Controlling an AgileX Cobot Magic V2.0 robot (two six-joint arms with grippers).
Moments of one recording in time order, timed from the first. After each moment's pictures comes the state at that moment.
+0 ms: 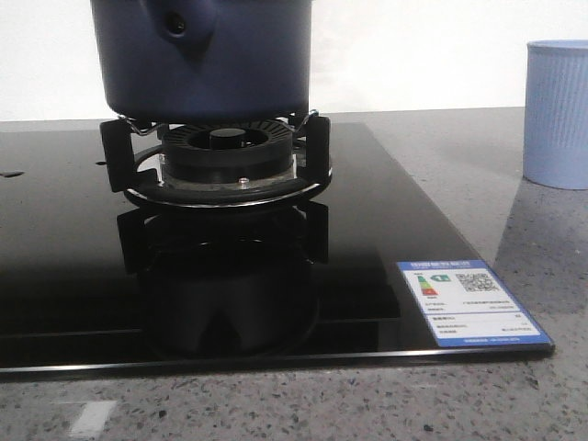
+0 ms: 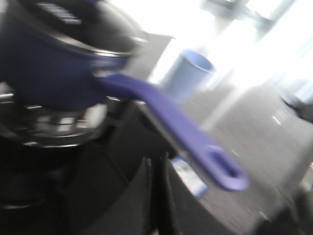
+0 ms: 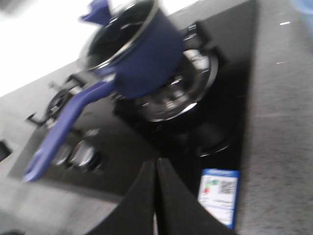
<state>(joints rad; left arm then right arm) -0.16 0.58 -0.63 -1.13 0.90 0.72 0.44 0.42 -0.66 0.42 0.66 0.25</state>
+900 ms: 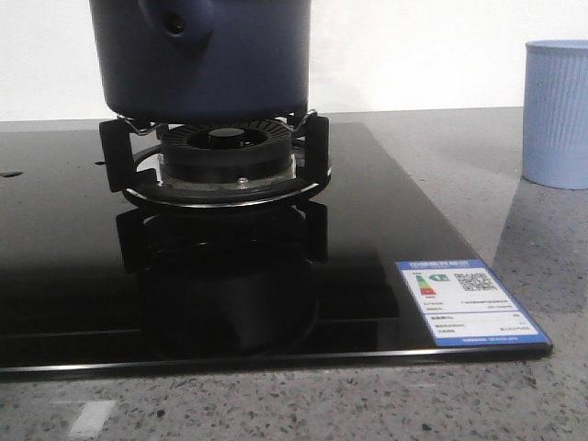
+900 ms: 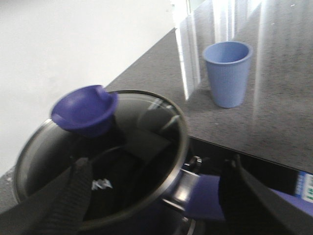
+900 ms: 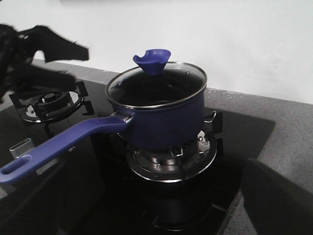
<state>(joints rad) -0.20 1.11 -0.98 -1.21 0.74 1.52 0.54 0.51 -0.69 0.36 0.42 -0.23</state>
